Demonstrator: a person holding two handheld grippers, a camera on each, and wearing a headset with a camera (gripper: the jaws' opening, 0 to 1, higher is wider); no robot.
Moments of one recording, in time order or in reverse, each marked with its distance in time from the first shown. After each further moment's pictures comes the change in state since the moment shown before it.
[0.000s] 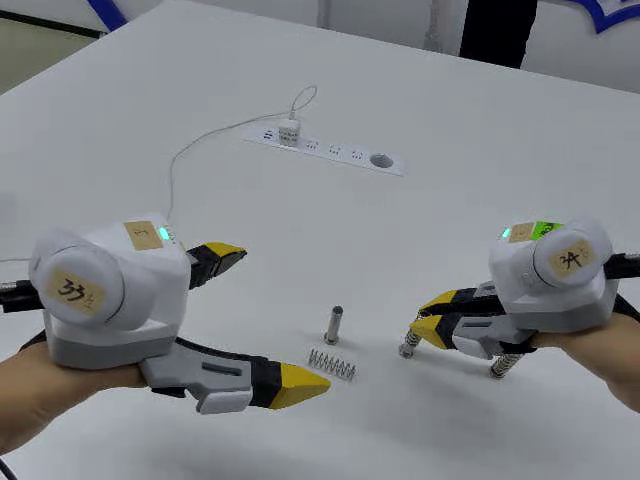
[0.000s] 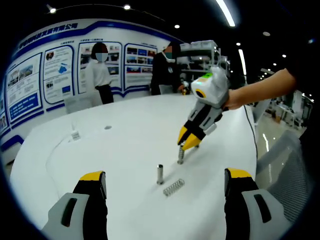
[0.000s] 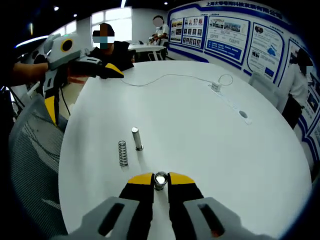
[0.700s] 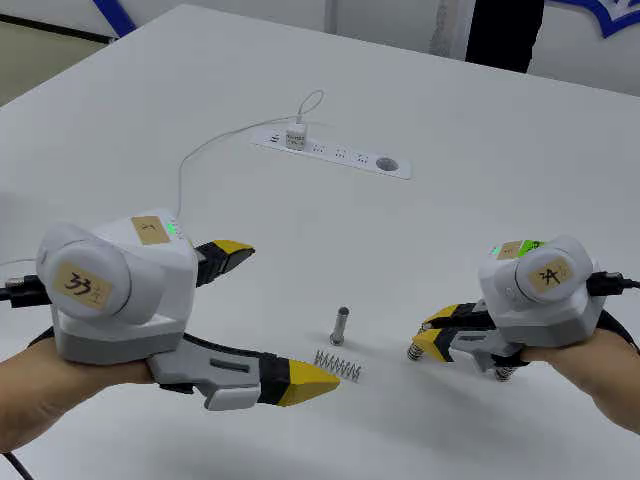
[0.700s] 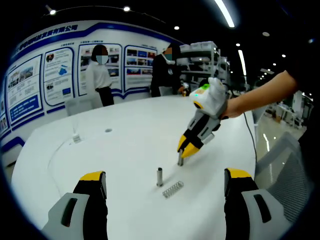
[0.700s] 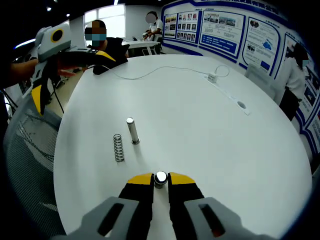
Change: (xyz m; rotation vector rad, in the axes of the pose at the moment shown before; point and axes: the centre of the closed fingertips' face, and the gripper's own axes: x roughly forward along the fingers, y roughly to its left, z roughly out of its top) left arm -0.005 -0.002 0.009 0.009 -0.010 0.004; right arm 0.008 -0.002 -0.014 0.046 0.036 -0.041
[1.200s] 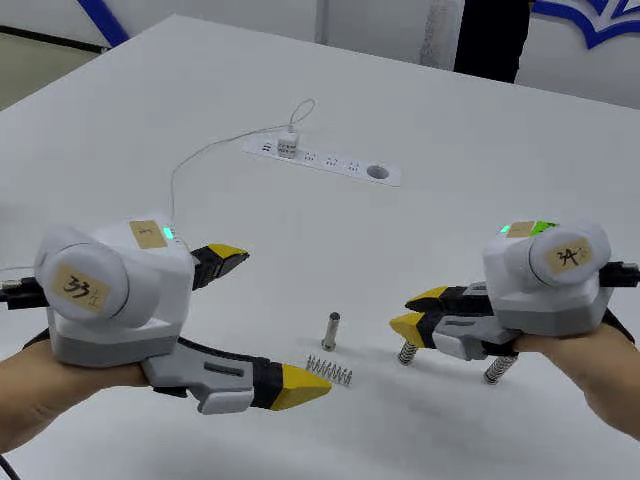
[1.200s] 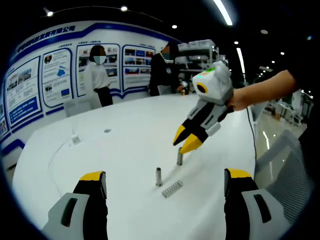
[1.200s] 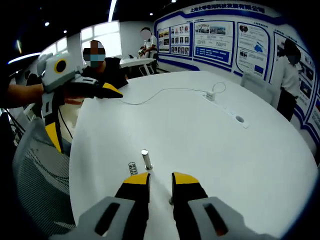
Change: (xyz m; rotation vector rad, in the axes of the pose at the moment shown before) left arm 0.001 -0.003 0.000 0.017 0.011 -0.005; right arm -0.019 0.033 0.050 0.033 -0.147 0.050
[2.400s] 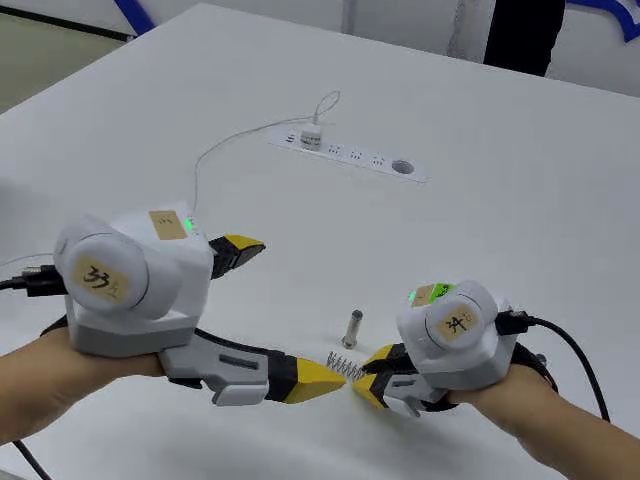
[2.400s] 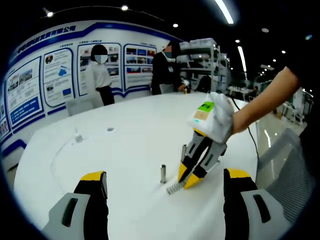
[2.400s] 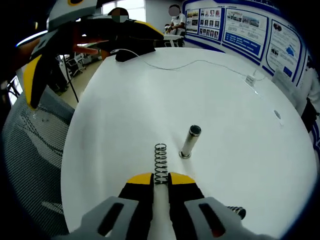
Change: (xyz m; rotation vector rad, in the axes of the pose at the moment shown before) left arm -0.004 0.010 -0.005 0.004 0.011 0.016; right arm 0.066 0.042 -0.056 -0.117 0.201 0.122
